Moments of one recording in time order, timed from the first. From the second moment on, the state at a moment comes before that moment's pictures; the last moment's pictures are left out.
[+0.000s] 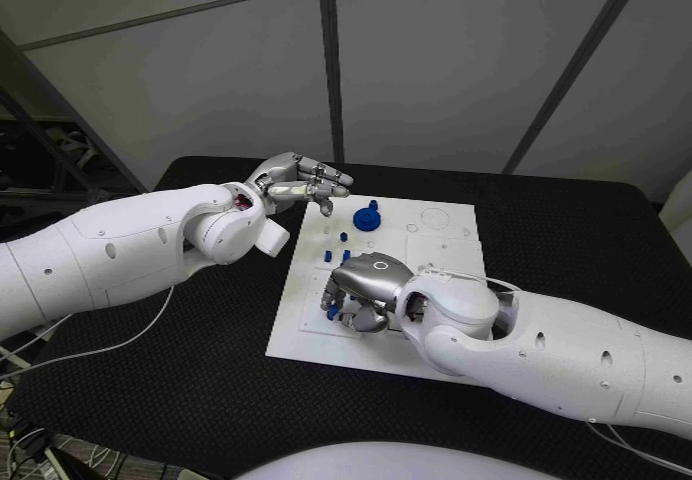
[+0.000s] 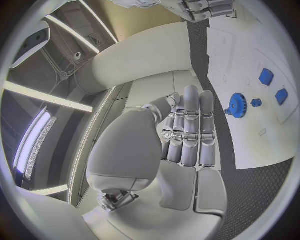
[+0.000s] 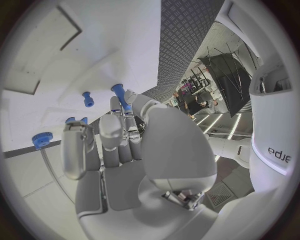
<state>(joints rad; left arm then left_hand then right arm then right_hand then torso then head) 1.19 -0.88 0.04 1.42 -0.27 -0.10 0.23 1.41 -0.12 0.46 -0.11 0.17 1.10 0.16 0.07 0.14 1.23 0.09 0.10 0.09 1.26 0.00 0.71 0.50 0.19 0.99 0.10 0.75 0.89 1.08 -0.49 -0.05 1.62 -1.75 -0.17 -0.20 1.37 -0.13 0.49 0.02 0.07 1.11 0.13 0.07 0.10 1.19 0.08 0.06 0.07 1.45 -0.02 1.17 0.84 0.03 1.46 0.08 1.44 1.31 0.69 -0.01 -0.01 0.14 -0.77</state>
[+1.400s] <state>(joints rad) 1.19 -0.90 0.03 1.42 -0.27 -0.09 0.22 1.41 -0.12 0.46 -0.11 0.17 1.10 0.16 0.07 0.14 1.23 0.09 0.10 0.09 1.26 0.00 0.70 0.50 0.19 0.99 0.10 0.75 0.89 1.08 -0.99 0.00 1.88 -1.42 -0.42 -0.25 1.26 -0.19 0.23 0.22 0.06 1.11 0.08 0.14 0.15 1.42 0.00 0.32 0.26 1.47 -0.07 1.26 0.96 0.03 1.47 0.05 1.51 1.31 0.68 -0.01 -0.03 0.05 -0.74</state>
